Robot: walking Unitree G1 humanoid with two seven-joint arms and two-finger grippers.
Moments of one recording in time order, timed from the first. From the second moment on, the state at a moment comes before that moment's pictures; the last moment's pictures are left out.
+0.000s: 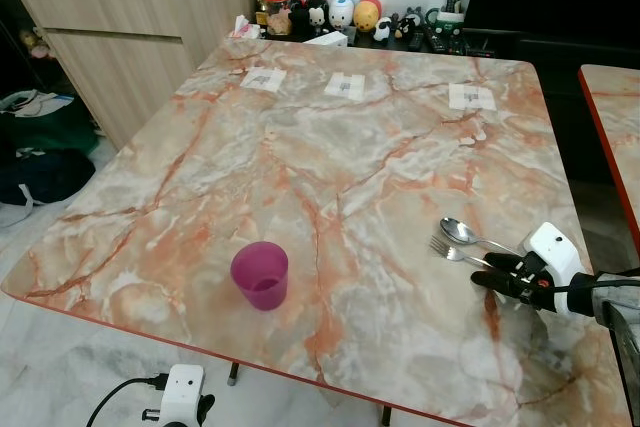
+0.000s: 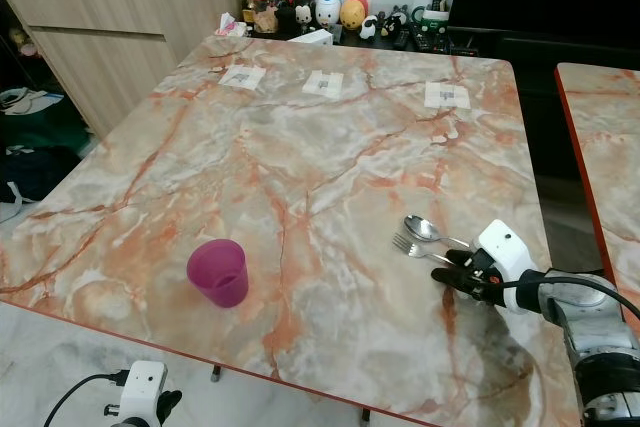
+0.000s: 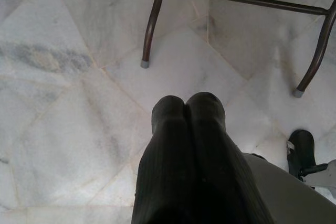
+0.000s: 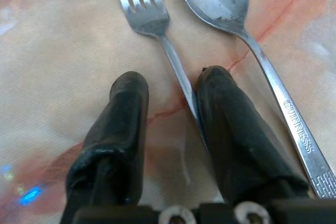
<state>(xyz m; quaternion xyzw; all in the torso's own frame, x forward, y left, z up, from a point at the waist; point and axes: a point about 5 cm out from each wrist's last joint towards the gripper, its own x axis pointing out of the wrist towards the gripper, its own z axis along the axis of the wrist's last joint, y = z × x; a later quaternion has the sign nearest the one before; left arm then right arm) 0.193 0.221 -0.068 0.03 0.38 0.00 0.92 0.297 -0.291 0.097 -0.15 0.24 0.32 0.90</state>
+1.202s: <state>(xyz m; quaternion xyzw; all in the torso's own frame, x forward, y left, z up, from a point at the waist) 0.187 0.217 -0.072 0.03 0.39 -0.01 0.92 0.288 -0.219 0.087 -0.10 0.16 0.41 0.89</state>
